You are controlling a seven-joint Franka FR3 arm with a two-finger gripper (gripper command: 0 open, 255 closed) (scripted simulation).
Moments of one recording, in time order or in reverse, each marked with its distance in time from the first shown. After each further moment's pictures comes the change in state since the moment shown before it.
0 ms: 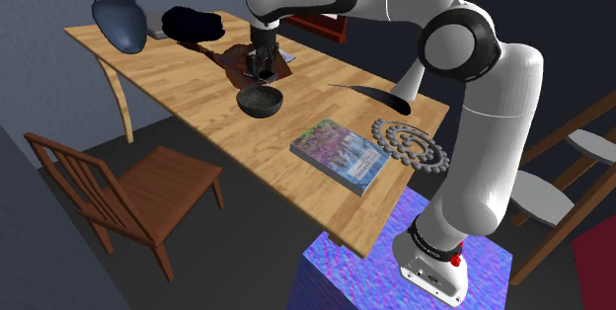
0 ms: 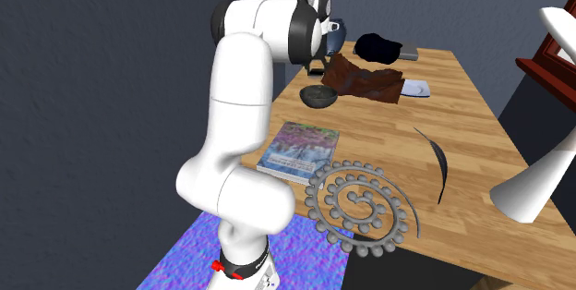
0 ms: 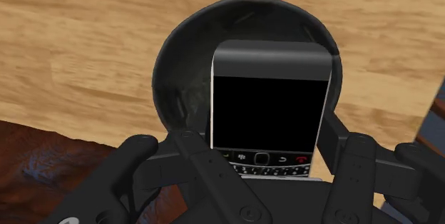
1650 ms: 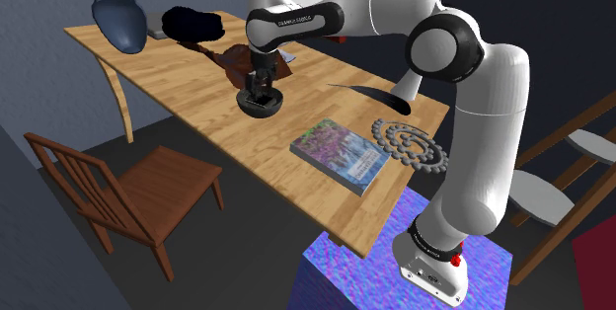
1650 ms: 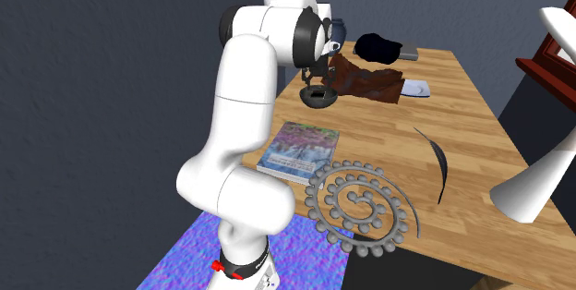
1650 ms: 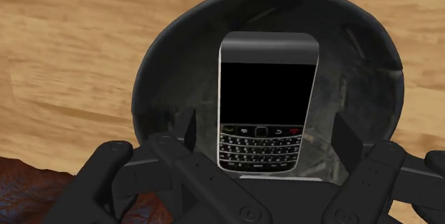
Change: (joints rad) arm -0.012 0.066 -0.008 -0.095 -0.006 0.161 -0.007
